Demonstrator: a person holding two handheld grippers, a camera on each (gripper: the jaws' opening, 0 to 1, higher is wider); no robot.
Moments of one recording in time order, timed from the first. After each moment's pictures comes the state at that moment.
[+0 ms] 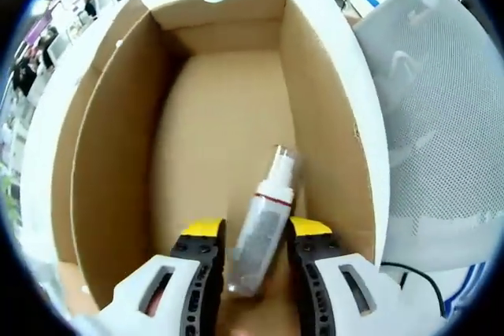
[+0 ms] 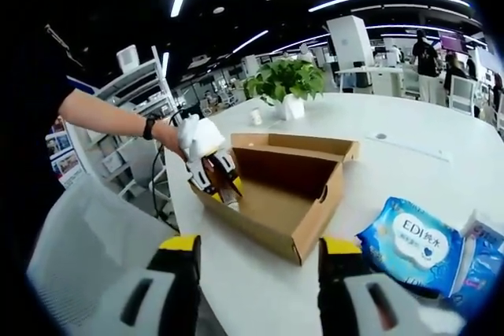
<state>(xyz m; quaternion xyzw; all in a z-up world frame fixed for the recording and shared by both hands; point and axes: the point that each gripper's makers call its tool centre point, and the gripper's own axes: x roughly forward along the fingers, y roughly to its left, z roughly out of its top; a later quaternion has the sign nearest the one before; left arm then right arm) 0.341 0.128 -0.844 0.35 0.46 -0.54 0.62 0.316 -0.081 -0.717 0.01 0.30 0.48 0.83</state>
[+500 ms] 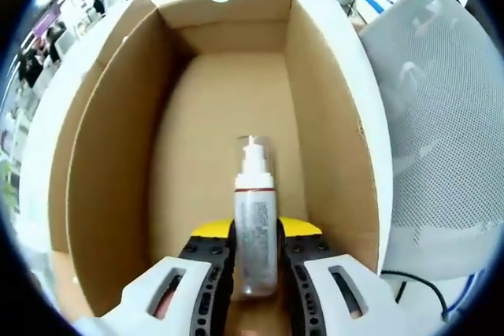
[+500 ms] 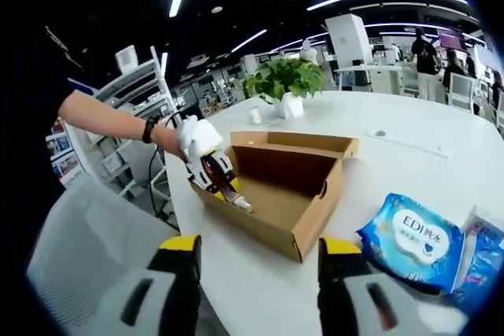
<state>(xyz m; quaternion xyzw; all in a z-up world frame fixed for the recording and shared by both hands) 0.338 0.127 -0.840 0.33 0.45 -0.52 0.64 0.313 -0.083 -0.719 0.02 0.30 0.48 0.83</state>
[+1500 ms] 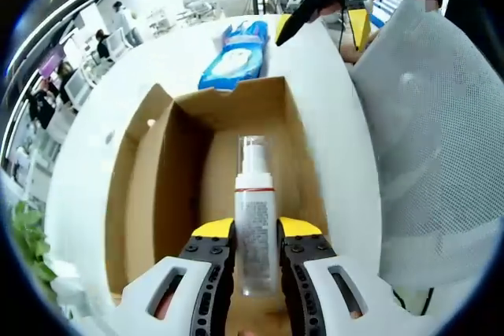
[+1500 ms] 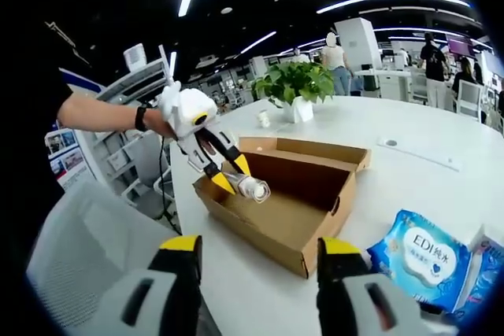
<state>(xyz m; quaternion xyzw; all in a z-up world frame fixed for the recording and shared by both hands) 0.356 0.079 -0.759 0.35 0.34 -0.55 0.67 0.322 -0.061 -0.713 0.01 0.29 0.50 0.82</state>
